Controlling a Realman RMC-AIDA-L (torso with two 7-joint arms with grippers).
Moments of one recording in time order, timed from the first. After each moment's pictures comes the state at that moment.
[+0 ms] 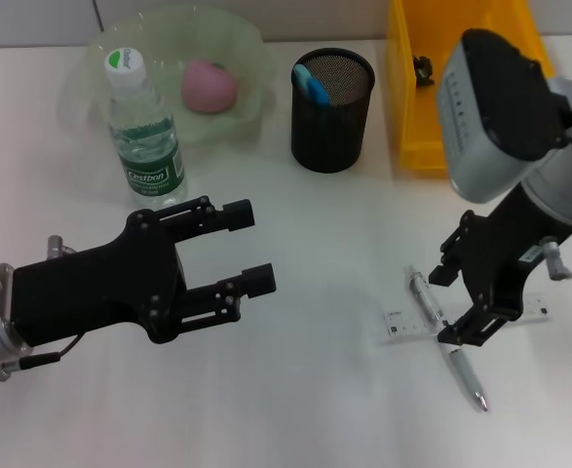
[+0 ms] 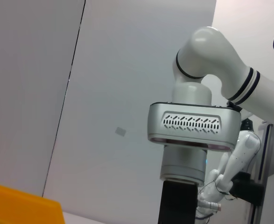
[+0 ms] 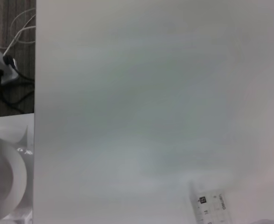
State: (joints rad) left arm -0.24 -2.07 1.20 0.71 1.37 1.73 -1.20; right arm 0.73 2.08 -1.43 -1.33 -2.53 -1.85 2.05
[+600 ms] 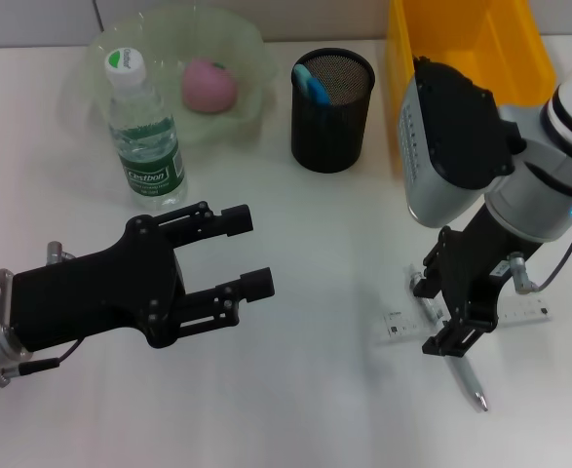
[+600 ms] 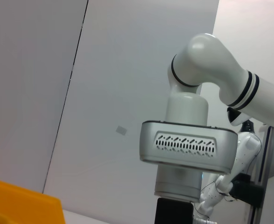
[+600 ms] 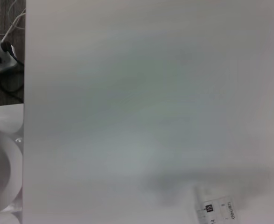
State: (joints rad) left arm -0.24 -2.07 1.20 0.70 1.37 1.73 -1.20; right arm 0.76 2.09 -1.53 -1.23 -2.53 -1.76 2.08
